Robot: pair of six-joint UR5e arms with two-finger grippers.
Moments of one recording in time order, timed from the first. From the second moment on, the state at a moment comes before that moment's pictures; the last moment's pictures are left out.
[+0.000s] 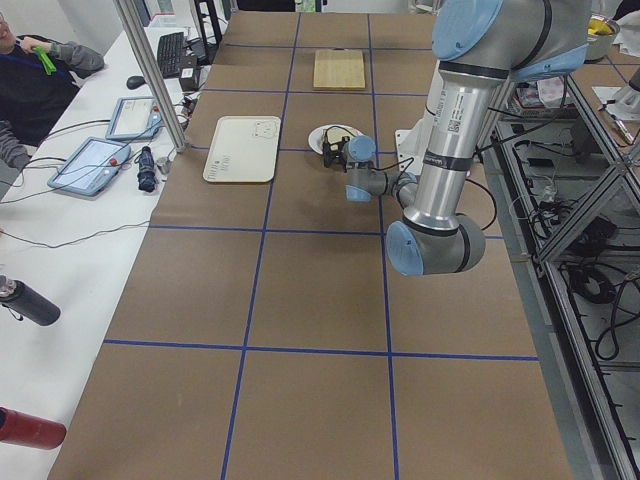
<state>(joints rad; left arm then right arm) -0.36 -1.92 -1.59 -2.77 -1.75 -1.68 1.58 -1.70 1.80 -1.64 2.29 -0.14</state>
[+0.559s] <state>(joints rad) -0.39 -1.95 -1.60 -2.77 -1.73 -1.86 1.58 -1.69 1.80 -1.64 2.29 -0.13</state>
